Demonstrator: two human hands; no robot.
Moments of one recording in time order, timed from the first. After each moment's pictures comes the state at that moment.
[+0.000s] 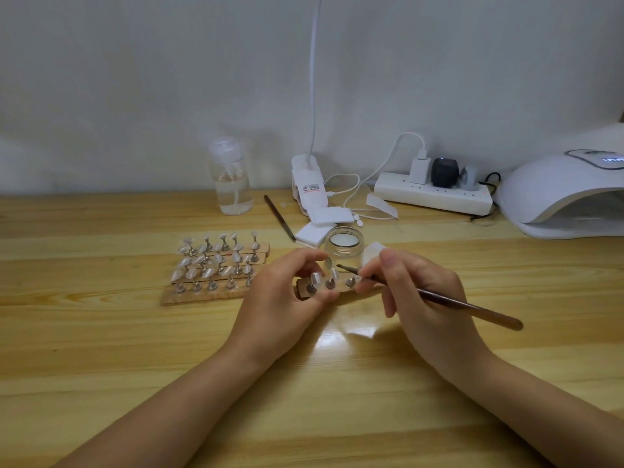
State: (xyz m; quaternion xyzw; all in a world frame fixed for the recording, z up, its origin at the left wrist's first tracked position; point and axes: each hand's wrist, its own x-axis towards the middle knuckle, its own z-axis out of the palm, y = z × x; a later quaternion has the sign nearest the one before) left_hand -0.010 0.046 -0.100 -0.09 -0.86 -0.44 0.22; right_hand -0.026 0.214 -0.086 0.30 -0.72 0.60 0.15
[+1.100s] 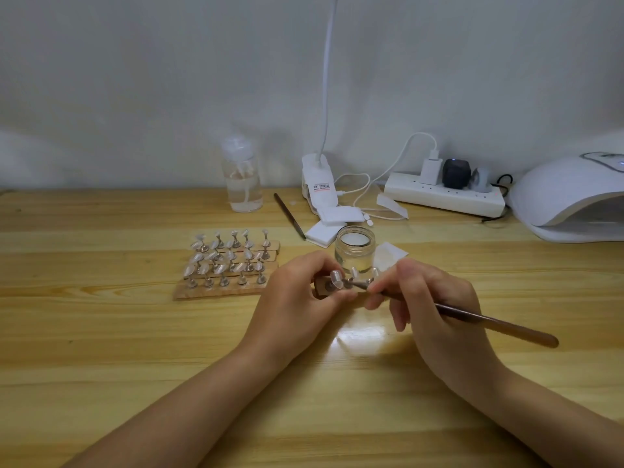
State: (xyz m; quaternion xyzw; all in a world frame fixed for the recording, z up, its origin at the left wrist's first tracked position) left_hand -0.007 0.051 -0.097 -0.10 -0.86 -0.45 0.22; right_hand -0.018 0.210 -0.089 0.32 -0.70 0.61 0.16
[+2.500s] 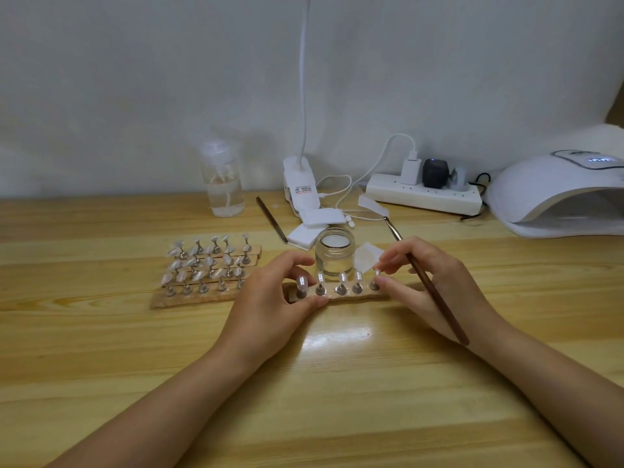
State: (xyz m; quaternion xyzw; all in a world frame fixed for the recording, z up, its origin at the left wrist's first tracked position) left_hand -0.011 0.044 -0.100 -0.06 -0.88 -0.44 0.19; right_hand -0.058 0.252 -0.086 0.31 -0.84 0.43 0.15
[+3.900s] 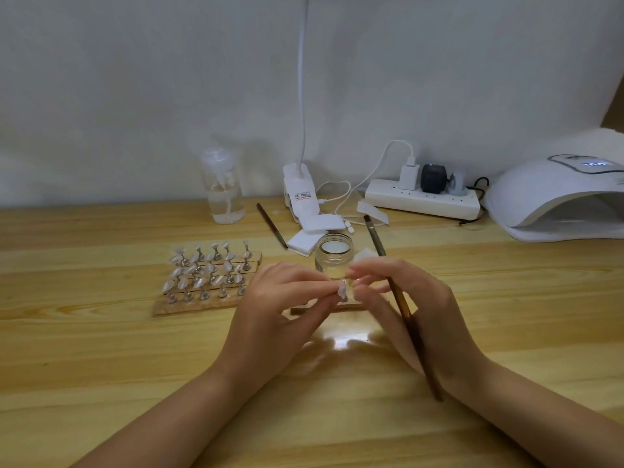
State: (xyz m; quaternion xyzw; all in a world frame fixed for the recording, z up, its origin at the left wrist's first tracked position) left_hand 0.001 0.054 -0.090 -0.24 -0.83 -0.36 0.34; right_hand -0.030 0.225 -0.086 0.42 -0.73 0.46 0.28
